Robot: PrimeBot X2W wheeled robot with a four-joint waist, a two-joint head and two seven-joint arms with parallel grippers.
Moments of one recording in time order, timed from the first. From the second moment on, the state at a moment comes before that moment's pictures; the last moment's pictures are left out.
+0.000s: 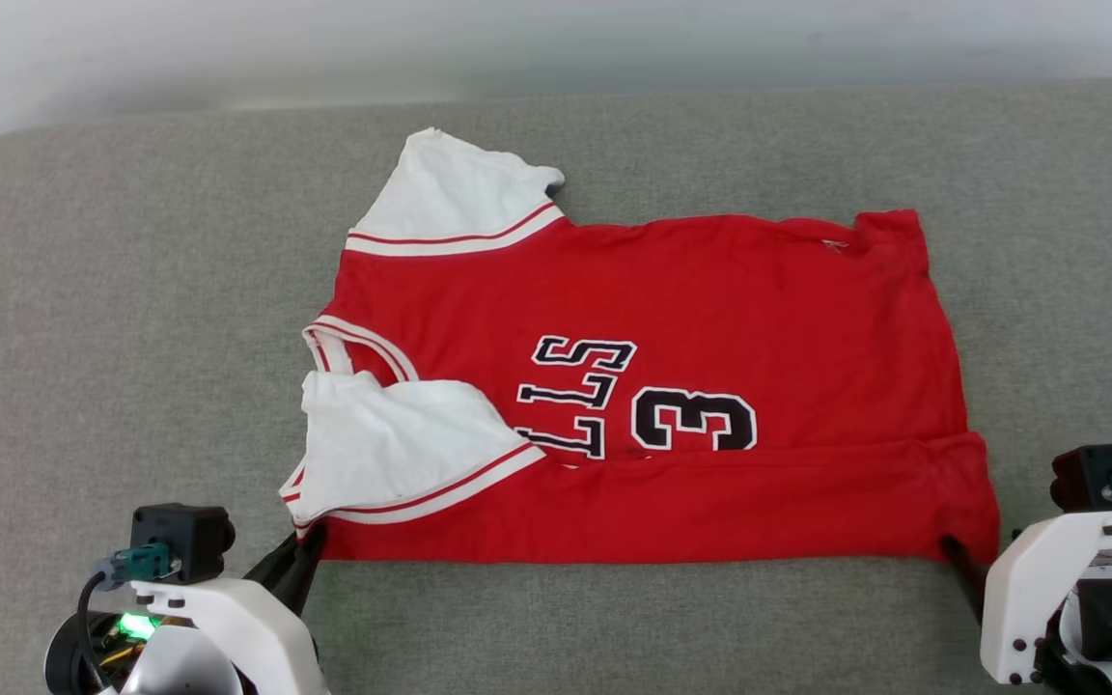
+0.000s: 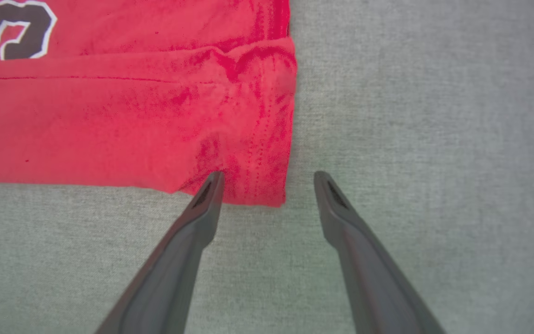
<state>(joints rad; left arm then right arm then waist) -0.08 0.70 -0.55 -0.16 -0.86 0.33 0.15 -0.04 -0.17 -0.10 -0.06 0.19 0.13 0.75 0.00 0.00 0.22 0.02</state>
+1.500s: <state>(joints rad) 0.11 0.77 -0.66 -0.19 -0.88 0.35 0.22 0.17 -0.24 -0.16 -0.10 0.26 0.13 0.89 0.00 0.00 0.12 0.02</state>
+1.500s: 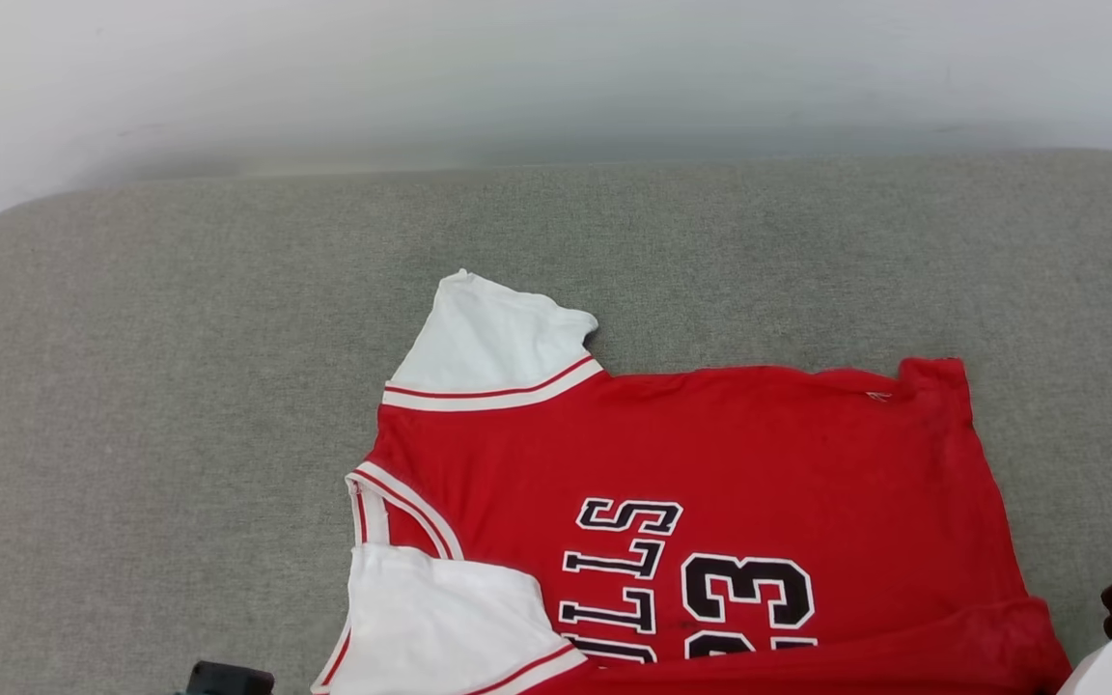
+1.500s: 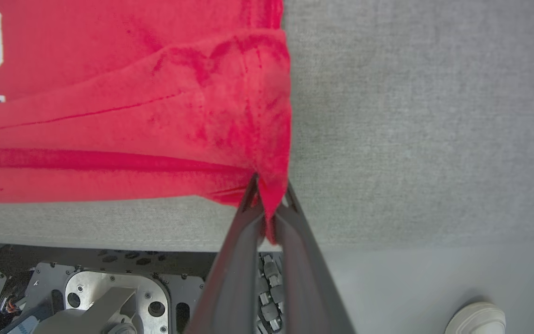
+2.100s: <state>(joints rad) 0.06 0.71 -0.65 -0.05 -0.88 0.29 0.14 0.13 -0.23 -0.13 -0.04 0.27 0.13 0.78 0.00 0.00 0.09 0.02</state>
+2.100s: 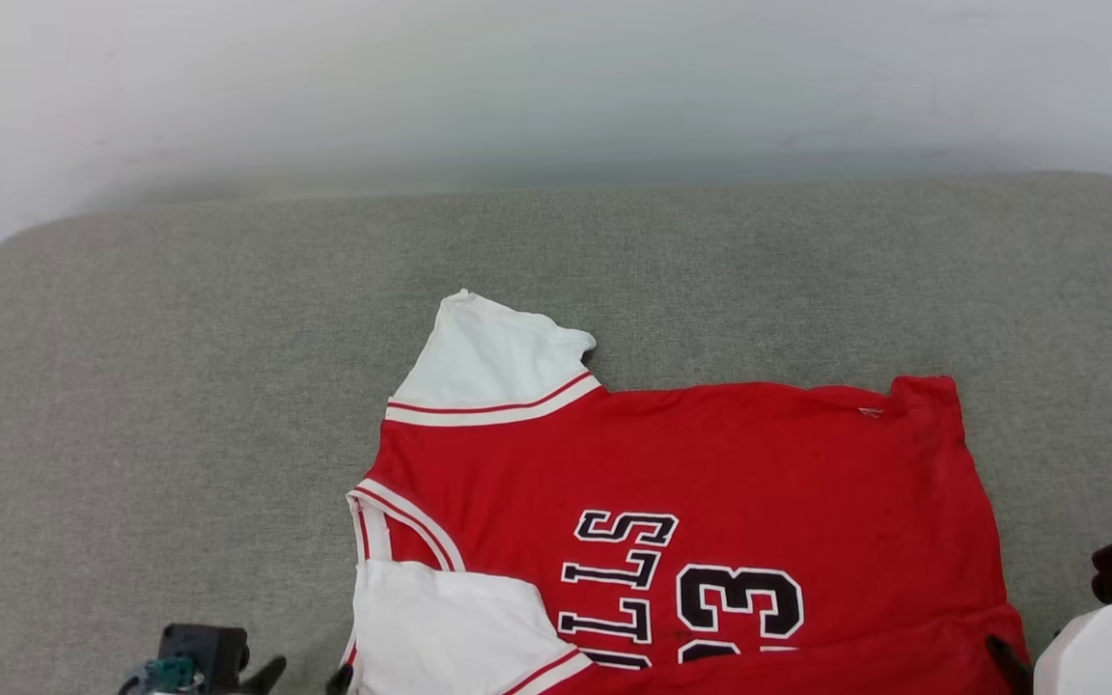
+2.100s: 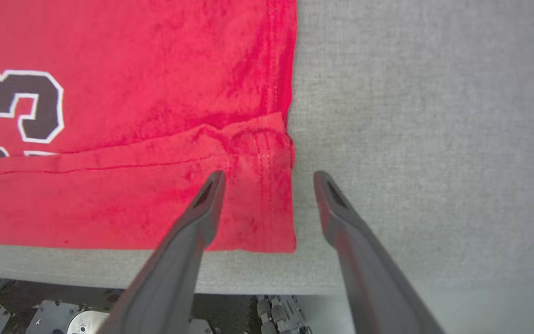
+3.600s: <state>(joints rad) -0.47 0.62 -0.34 0.13 -0.56 -0.11 0.20 -0.07 -0.12 -0.02 -0.08 0.26 0.13 -0.08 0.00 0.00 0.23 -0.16</state>
